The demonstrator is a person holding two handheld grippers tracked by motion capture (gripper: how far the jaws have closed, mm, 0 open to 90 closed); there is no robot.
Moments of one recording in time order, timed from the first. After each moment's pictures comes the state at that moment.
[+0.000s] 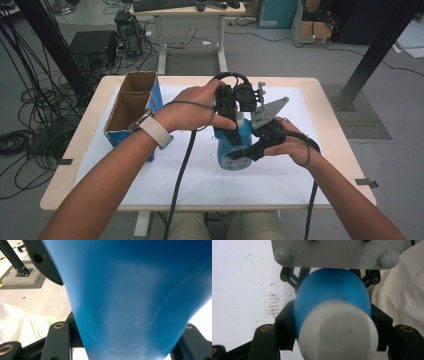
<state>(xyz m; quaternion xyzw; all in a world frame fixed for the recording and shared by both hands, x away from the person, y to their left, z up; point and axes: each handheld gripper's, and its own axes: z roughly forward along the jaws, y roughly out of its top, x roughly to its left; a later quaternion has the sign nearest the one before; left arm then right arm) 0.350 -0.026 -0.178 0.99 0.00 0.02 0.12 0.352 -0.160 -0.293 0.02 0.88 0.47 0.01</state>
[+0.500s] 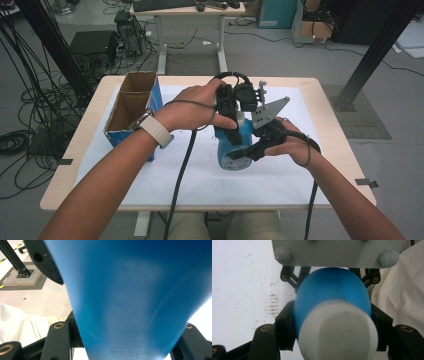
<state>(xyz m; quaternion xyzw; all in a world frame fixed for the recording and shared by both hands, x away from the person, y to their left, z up) 0.352 -0.026 -0.177 0.99 -0.01 0.02 0.11 0.352 -0.161 -0.293 0.02 0.88 0.48 0.00</state>
